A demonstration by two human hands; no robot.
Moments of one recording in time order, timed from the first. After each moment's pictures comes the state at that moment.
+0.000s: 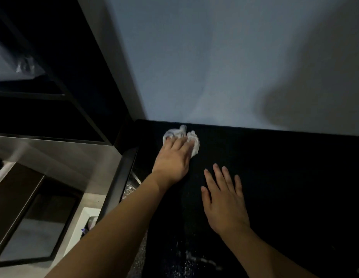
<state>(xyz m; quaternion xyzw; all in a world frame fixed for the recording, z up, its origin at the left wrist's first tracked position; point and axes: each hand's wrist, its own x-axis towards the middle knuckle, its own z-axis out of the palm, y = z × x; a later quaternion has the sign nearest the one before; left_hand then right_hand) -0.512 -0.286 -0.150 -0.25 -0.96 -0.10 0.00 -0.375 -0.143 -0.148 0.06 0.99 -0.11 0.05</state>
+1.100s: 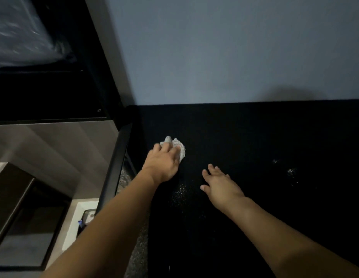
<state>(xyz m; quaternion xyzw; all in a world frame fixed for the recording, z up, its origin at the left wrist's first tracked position) -0.360 -0.319 -0.119 -0.27 -0.96 -0.02 -0.08 -0.245 -0.161 -0.095 0.09 0.95 -0.11 0.28</state>
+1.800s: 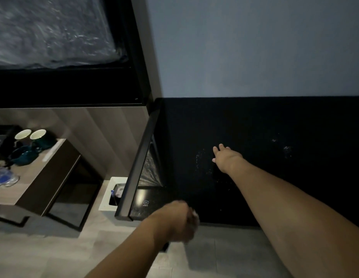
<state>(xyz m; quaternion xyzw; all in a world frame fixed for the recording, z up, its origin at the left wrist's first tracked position) -0.089 -0.390 -0.067 -0.29 -0.89 -0.09 -0.34 -0.211 -0.178 -0.083 0.11 0.95 0.01 0.30</state>
